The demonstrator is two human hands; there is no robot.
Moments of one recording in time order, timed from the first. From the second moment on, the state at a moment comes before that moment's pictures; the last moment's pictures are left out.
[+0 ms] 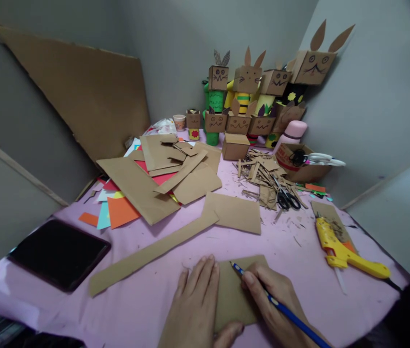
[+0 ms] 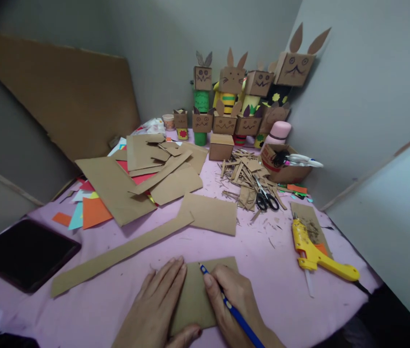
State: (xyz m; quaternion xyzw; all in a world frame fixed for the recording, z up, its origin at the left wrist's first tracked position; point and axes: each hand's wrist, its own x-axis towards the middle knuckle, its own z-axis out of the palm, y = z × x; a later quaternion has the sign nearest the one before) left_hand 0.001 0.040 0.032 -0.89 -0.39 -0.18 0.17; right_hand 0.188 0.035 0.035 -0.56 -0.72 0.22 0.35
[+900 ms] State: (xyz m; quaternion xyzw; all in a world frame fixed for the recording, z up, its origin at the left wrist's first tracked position) left_hand -0.002 0.037 0.022 -0.89 -0.41 -0.19 0.07; right_hand 0.193 0.029 0.046 -0.52 -0.76 0.16 0.35
